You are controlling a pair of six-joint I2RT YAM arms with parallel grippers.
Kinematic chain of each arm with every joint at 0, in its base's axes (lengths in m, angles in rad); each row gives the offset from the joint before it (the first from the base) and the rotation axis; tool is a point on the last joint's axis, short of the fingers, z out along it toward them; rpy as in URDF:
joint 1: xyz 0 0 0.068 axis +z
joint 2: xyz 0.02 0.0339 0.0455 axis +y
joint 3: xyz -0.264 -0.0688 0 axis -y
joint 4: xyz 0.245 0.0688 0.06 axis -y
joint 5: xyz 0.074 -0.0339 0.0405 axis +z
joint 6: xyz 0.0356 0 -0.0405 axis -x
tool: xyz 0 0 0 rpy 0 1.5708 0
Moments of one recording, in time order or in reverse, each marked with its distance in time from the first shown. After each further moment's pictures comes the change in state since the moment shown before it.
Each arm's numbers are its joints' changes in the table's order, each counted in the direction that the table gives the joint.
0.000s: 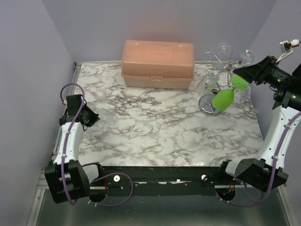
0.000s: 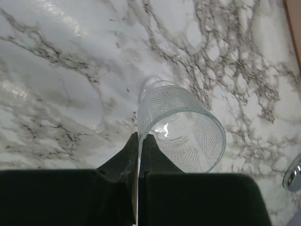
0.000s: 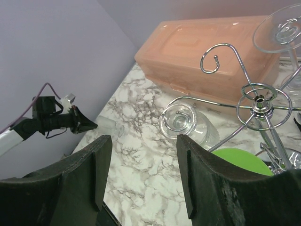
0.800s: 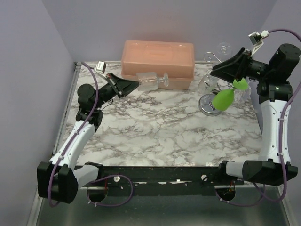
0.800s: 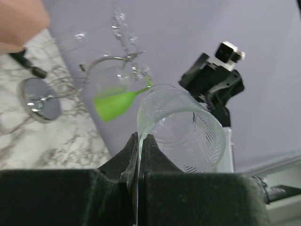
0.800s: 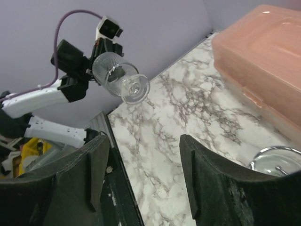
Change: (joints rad) left arm -0.377 -0.069 -0.004 1.113 -0.623 0.635; right arm 0.307 0.047 0.058 0.090 0.076 -0.020
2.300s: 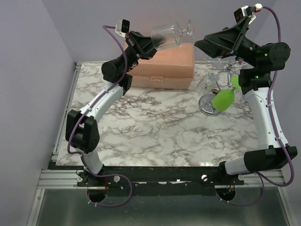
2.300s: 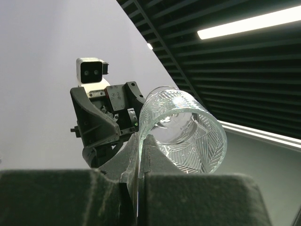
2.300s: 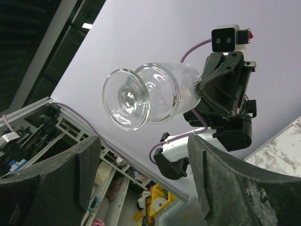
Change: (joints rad) left arm -0.276 0.680 0.750 0.743 0.191 0.516; right arm 0.314 0.148 0.105 0.859 -0.291 -1.222
